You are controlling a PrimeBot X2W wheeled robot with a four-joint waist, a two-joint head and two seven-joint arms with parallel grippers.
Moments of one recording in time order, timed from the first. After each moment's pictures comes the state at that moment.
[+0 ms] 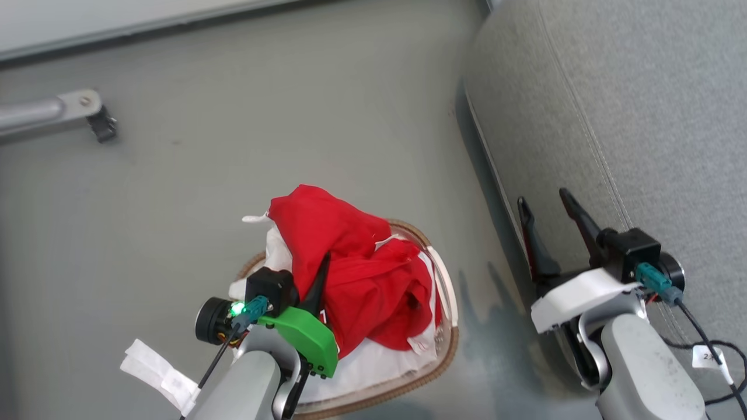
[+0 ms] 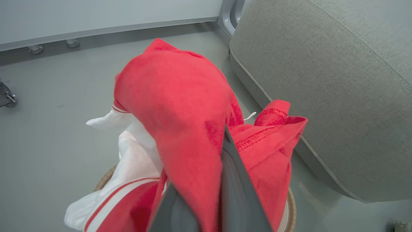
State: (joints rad) left arm -0.41 0.05 -0.52 0.69 -0.38 -0.10 -0.26; right arm -0.32 -0.08 0.14 0.32 0.21 0.13 -0.26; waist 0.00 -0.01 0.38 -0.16
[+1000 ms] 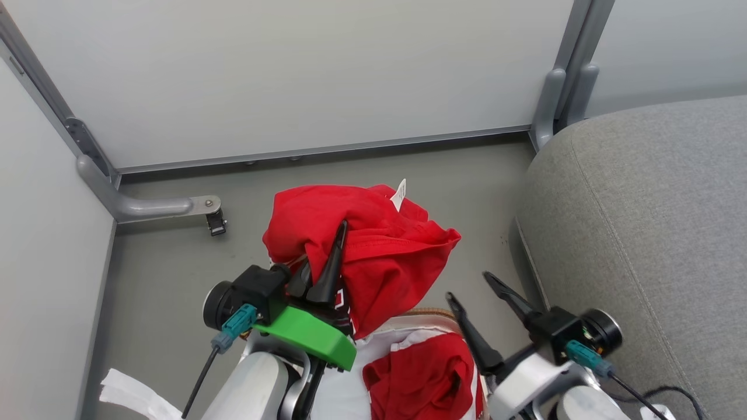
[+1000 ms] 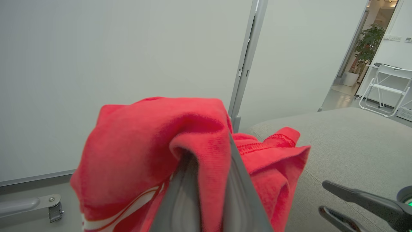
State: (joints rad) left arm -0.29 0.05 -0.48 0.30 -0.40 -0.11 -0.26; right arm -0.16 -0.13 0.42 0.27 0.22 0.13 -0.26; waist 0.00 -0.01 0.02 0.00
